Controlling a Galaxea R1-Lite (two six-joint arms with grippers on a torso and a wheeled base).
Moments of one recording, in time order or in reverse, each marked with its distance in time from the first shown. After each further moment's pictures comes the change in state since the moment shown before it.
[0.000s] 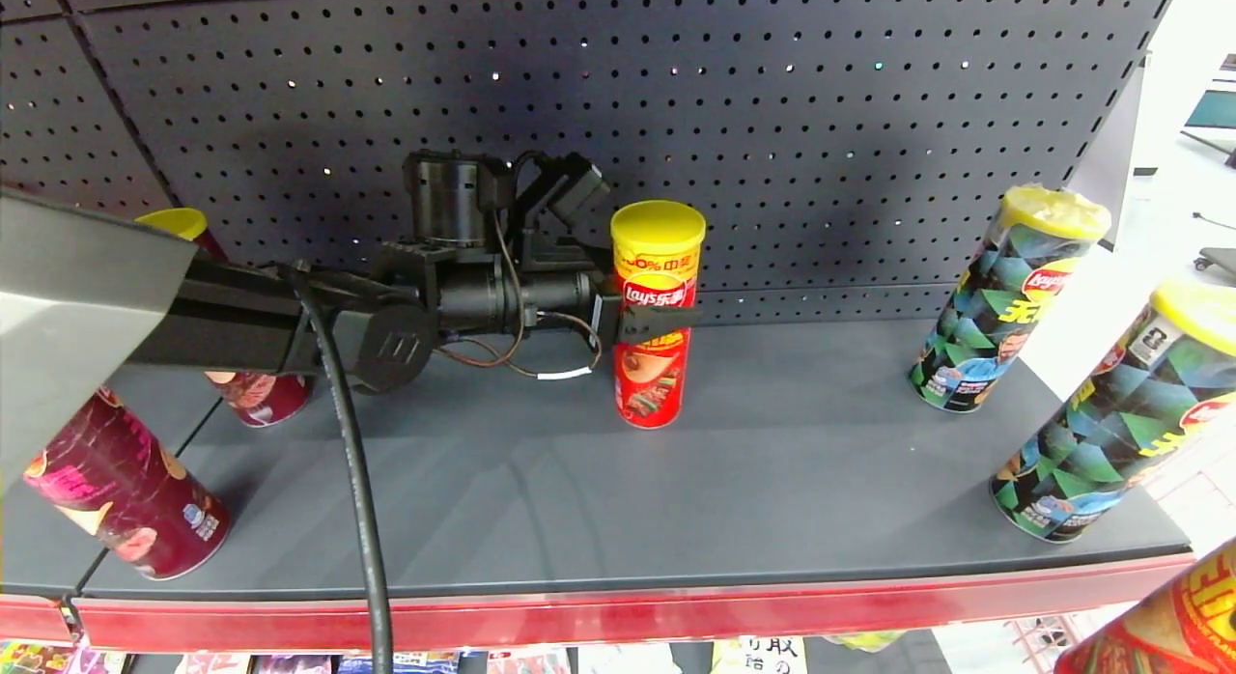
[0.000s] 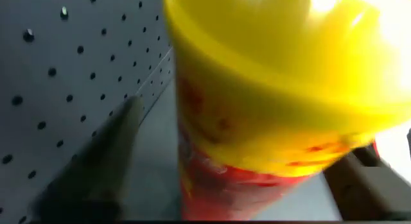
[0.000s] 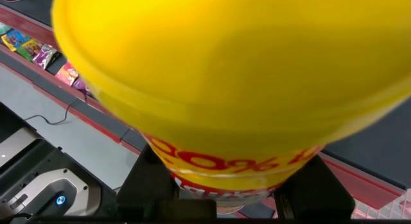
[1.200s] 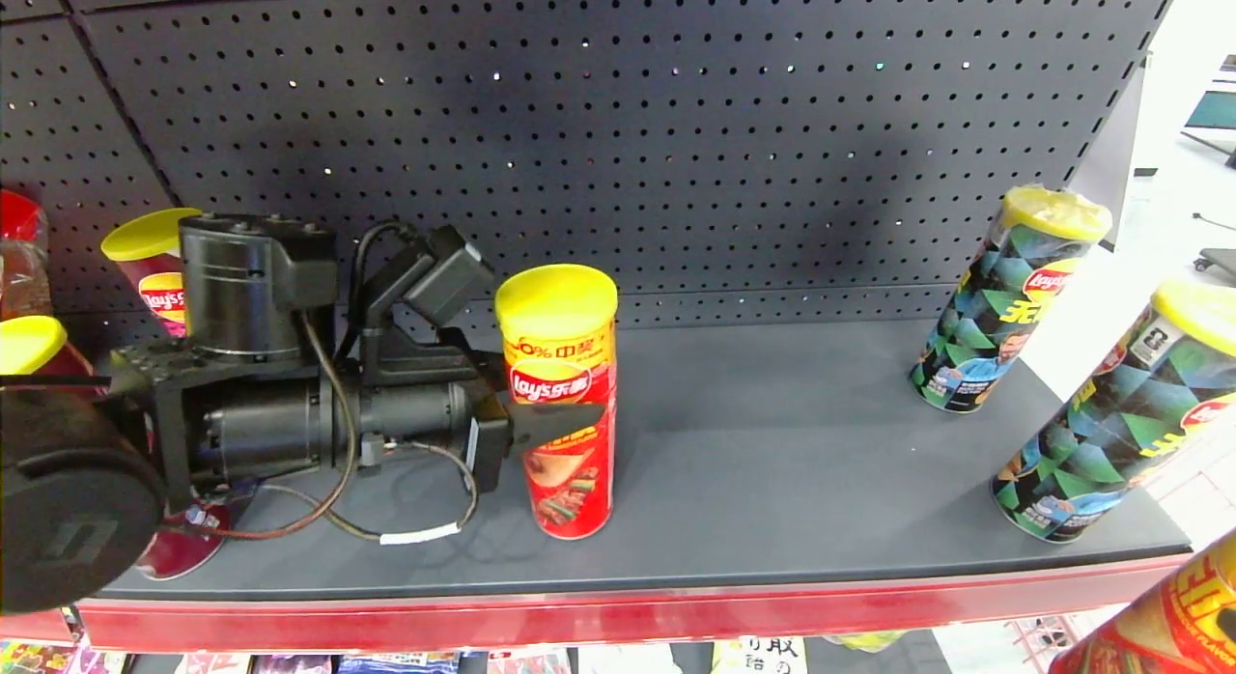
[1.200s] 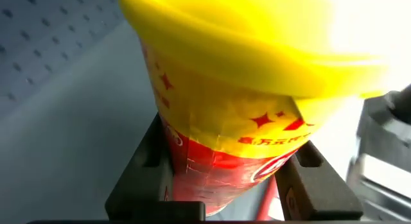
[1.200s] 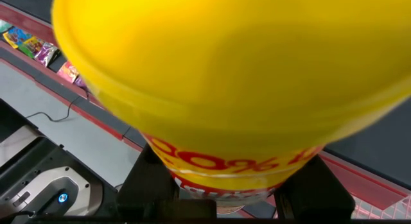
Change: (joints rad) left arm -0.033 -0.456 0.593 -0.003 0.140 -0.033; right arm 0.000 0.014 0.004 -0.002 0.004 0.003
